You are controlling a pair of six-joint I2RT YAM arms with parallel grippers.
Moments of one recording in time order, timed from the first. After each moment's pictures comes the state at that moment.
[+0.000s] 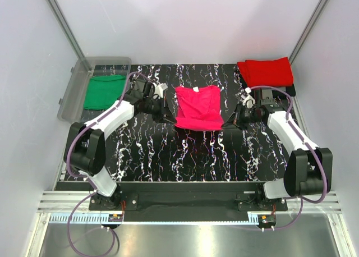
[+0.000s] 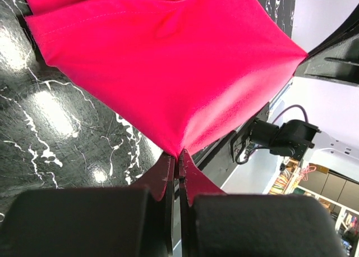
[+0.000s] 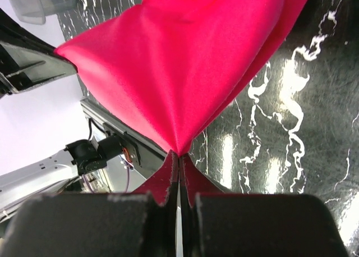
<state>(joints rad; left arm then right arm) -0.36 1.67 1.21 -0.47 0.73 -0.50 0.08 1.41 1.01 -0.64 -0.71 0.49</state>
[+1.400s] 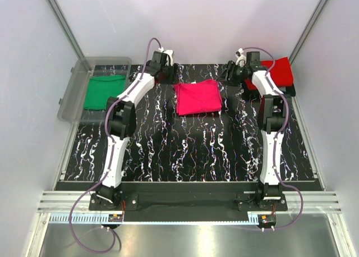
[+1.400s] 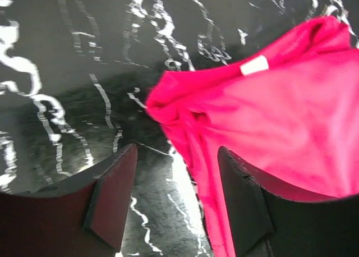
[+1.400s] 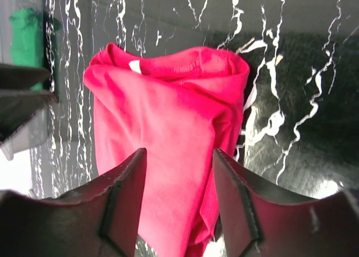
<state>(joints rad) -0.34 2.42 2.19 -0.50 0.14 -0.21 0.02 2.48 2.18 -0.49 -0.68 0.34</state>
